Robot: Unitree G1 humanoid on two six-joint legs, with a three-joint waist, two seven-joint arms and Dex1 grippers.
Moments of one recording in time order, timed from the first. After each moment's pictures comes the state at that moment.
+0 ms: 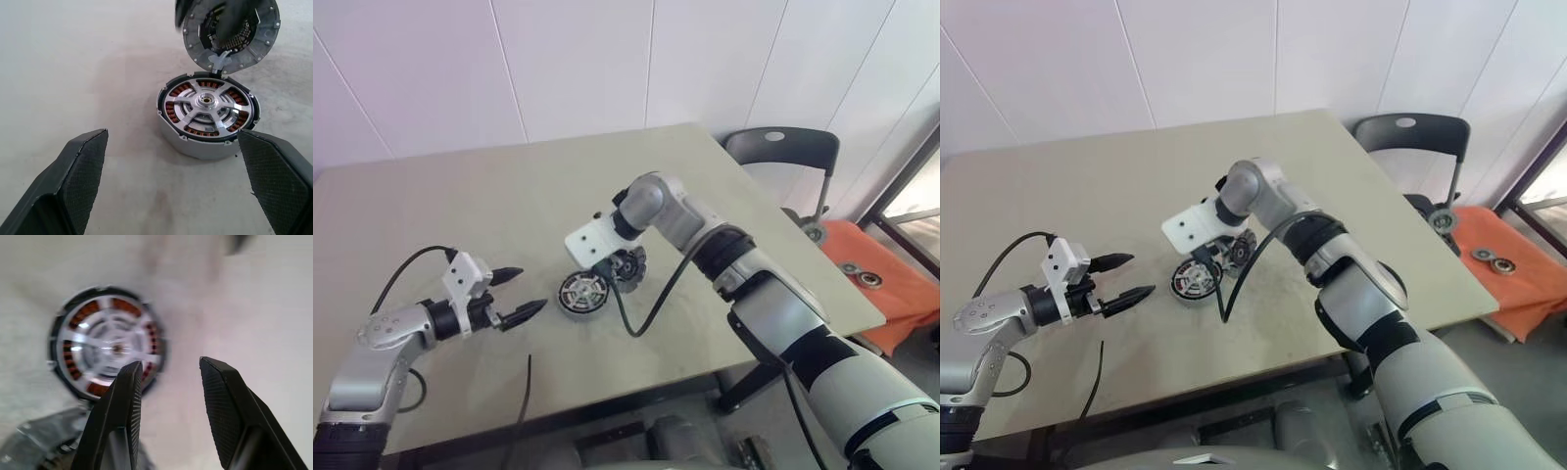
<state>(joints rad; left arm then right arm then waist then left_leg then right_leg) 0.03 0.71 0.20 -0.16 -0.43 0.32 -0.95 -1.21 -0.17 0.55 0.77 -0.32 -0.27 1.31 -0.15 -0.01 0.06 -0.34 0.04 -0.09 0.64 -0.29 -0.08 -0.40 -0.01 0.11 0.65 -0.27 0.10</state>
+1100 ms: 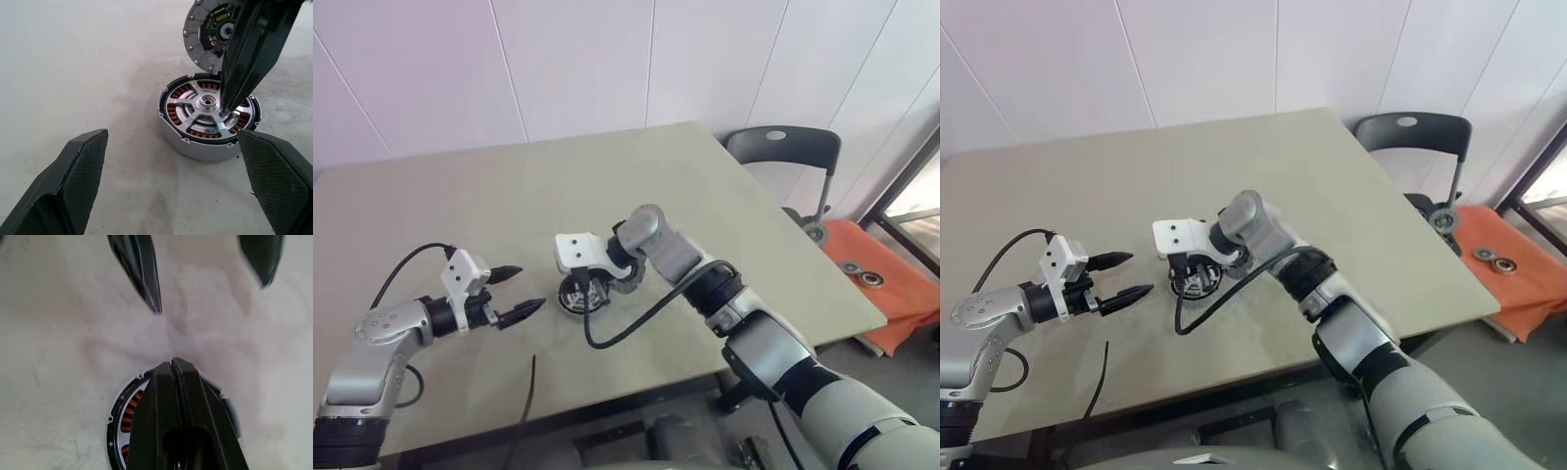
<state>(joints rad) 0.00 0.72 0.20 -0.13 -0.43 0.33 -0.98 -1.01 -0.08 0.56 0.57 -0.20 0.23 1.28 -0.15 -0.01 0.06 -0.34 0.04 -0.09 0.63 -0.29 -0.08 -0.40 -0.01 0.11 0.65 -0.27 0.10</state>
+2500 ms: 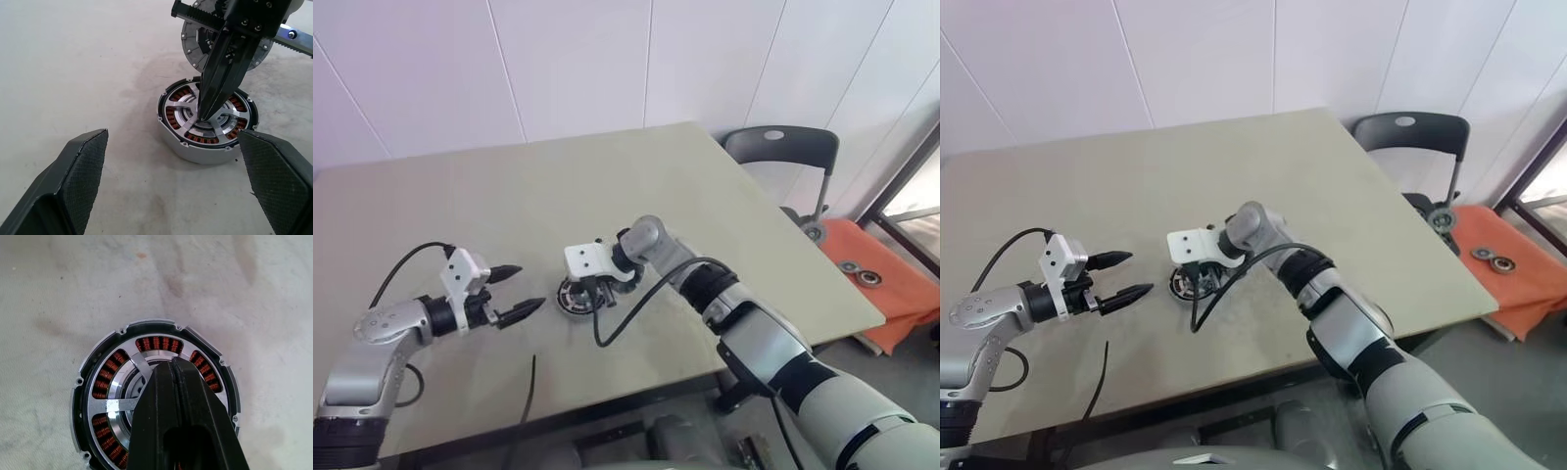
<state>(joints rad) 0.00 0.72 0.20 -0.15 -0.43 0.34 -0.98 -1.05 -0.06 0.56 0.87 -0.26 -0.09 1.20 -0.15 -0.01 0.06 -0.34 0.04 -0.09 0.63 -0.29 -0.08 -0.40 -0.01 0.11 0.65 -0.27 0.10</state>
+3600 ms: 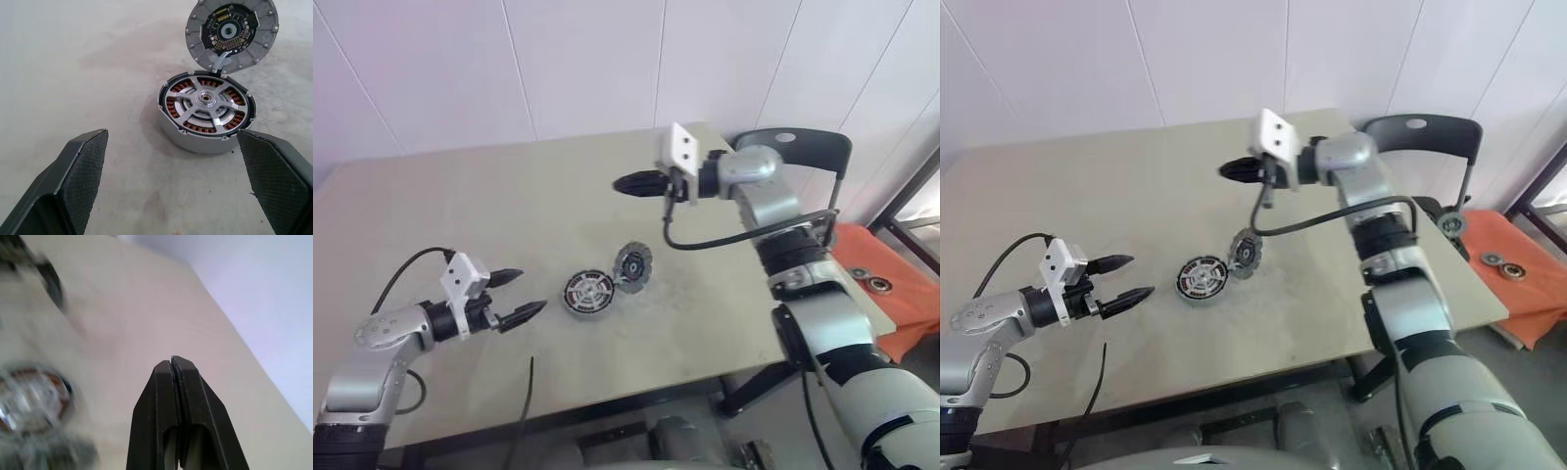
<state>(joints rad) 0.02 0.71 0.20 -0.16 -0.45 0.34 -0.96 -1.03 -0.41 0.16 0.73 0.04 -0.15 1.20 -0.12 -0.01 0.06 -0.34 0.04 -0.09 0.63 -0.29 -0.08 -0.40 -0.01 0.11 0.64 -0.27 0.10</state>
